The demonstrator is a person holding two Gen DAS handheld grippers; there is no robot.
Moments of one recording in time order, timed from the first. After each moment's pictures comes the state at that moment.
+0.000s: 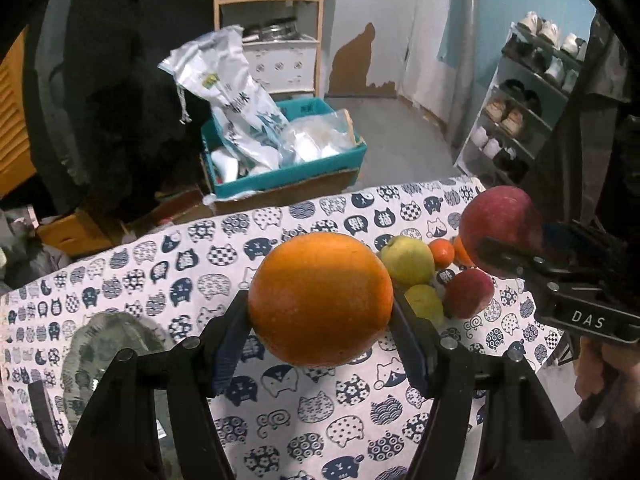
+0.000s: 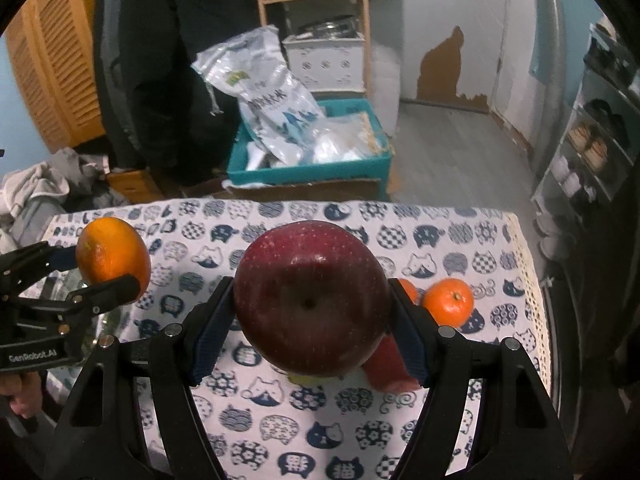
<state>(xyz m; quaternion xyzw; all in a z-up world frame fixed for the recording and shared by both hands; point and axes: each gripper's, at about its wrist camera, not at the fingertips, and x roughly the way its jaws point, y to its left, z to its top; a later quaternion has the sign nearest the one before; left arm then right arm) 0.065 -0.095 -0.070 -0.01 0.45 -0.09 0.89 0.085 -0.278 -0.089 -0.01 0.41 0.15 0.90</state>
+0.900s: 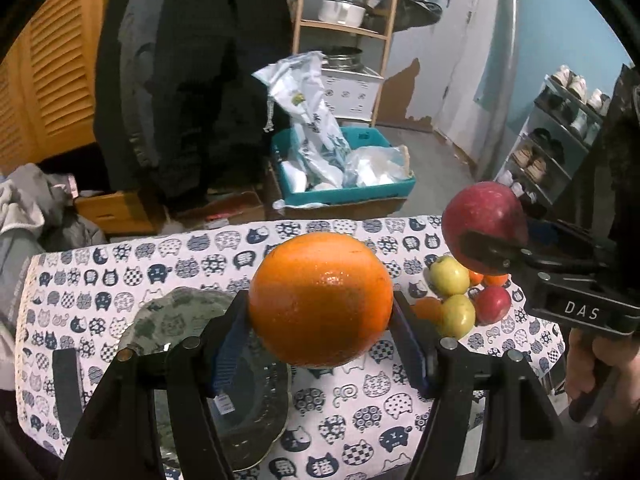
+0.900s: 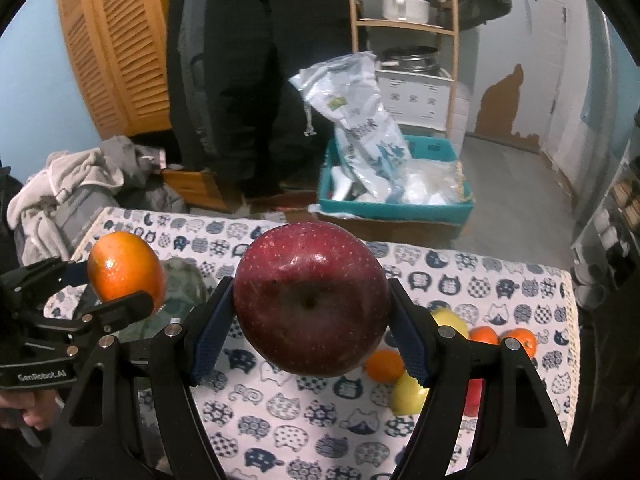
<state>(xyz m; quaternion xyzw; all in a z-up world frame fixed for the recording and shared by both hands) 0.018 0.013 -0.041 -0.06 0.42 -0.03 0.91 0.077 -0.162 -0.049 -0.04 0.39 0.24 0.89</state>
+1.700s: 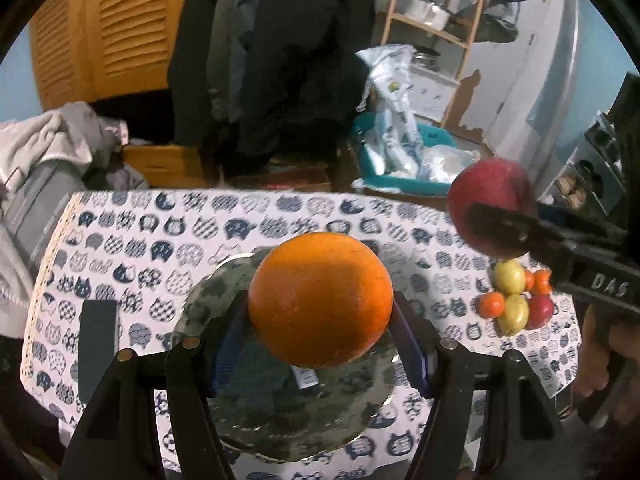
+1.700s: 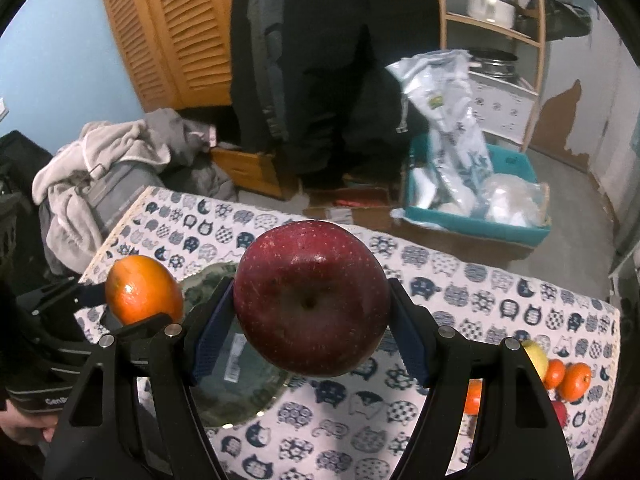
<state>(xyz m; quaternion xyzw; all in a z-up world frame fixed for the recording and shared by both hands) -0.009 0.118 -0.078 -0.11 0.44 0.05 0.89 0.084 -0.042 -0.061 -0.06 0.41 0.32 0.85</state>
